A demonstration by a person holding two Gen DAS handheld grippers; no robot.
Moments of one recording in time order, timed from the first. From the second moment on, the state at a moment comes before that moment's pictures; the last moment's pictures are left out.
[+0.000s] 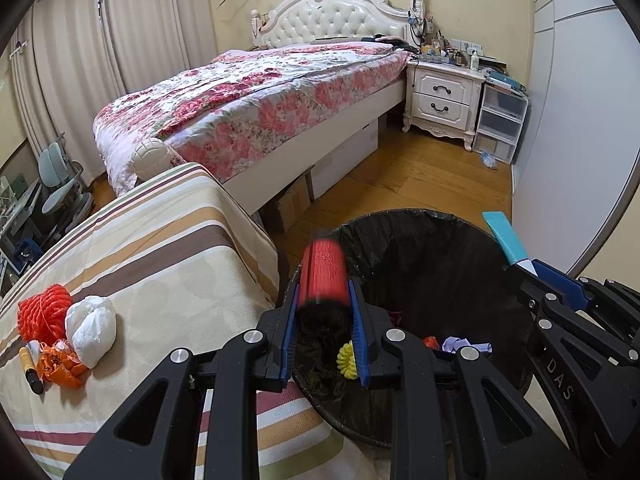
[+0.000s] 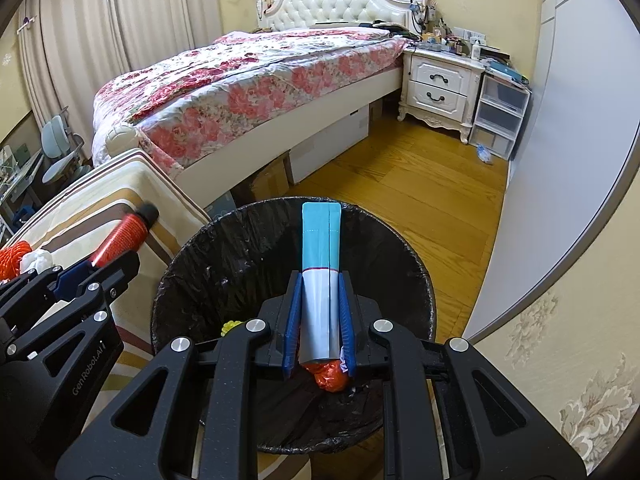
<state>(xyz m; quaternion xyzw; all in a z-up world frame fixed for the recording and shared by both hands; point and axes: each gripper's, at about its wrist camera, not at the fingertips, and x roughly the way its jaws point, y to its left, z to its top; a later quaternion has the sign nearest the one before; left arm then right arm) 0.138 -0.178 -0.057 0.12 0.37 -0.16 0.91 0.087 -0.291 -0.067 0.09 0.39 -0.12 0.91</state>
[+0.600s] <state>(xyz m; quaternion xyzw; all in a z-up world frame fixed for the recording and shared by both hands) 0.134 -0.158 -0.054 0.11 0.37 -0.14 0.91 0.081 -0.290 -0.065 0.09 0.38 -0.13 0.91</state>
